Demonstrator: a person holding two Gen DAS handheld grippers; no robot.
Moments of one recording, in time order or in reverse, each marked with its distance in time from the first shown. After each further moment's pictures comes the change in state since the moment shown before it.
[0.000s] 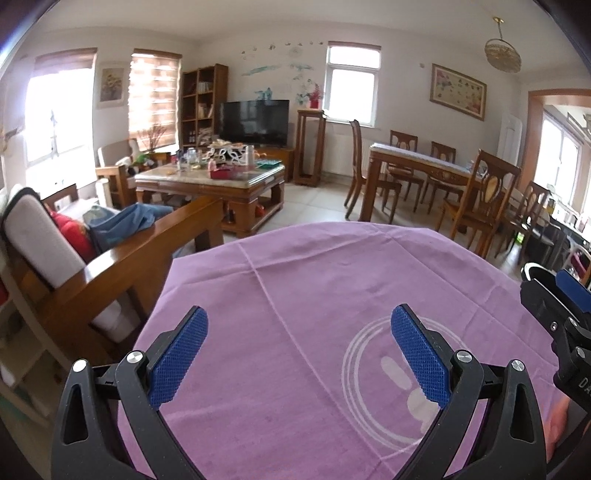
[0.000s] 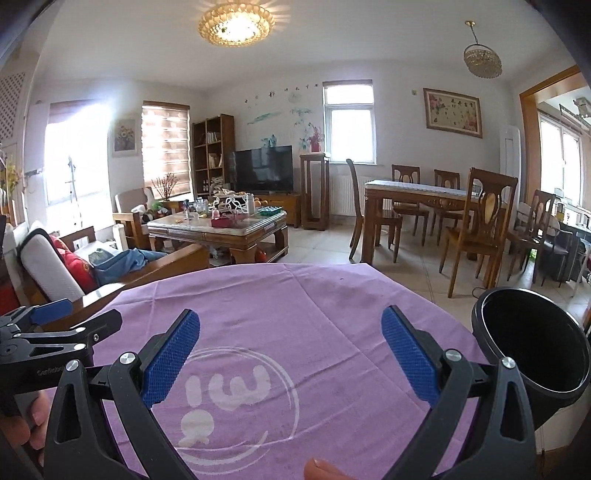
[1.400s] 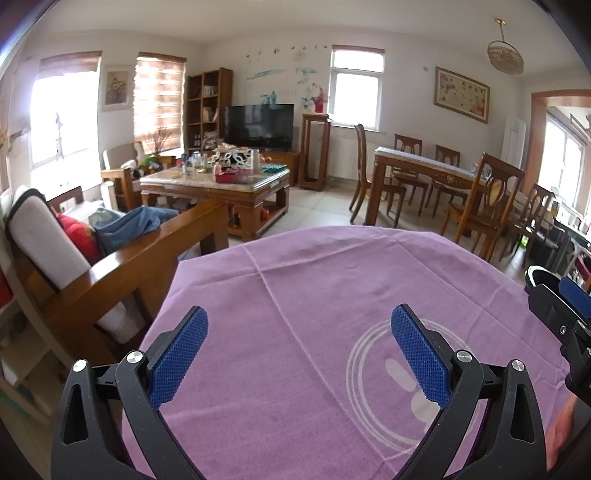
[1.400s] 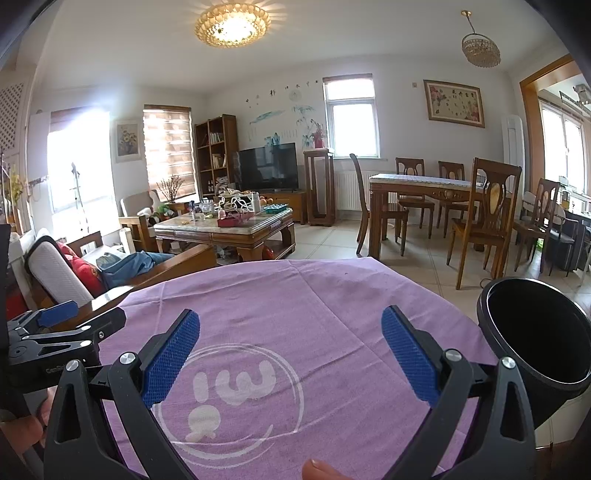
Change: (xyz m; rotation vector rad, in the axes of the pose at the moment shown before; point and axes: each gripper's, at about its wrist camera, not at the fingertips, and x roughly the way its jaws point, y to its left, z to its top) left arm -0.003 0.000 0.002 -0.005 -0.011 0.017; right arm 0.000 0.010 -0.001 0.020 0.009 0.024
